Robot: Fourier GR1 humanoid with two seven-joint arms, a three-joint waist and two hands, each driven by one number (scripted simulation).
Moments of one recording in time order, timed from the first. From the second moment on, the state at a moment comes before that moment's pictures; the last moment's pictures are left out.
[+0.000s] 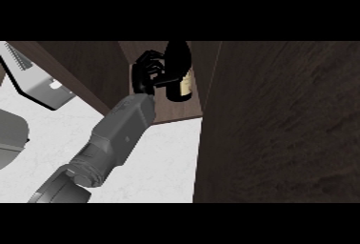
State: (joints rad) left arm -1.13 0.00 -0.19 -0.10 0.83 0.50 -0.61; right arm -0.59 -0.16 -0.04 -2.38 -0.27 -0.03 0.87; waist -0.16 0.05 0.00
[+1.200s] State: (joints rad) left arm -1.15 0.09 -0.35 -0.01 0.65 0.74 -0.56; right arm -0.57 -0.16 -0.05 -2.38 -0.27 0.00 0.84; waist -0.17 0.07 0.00
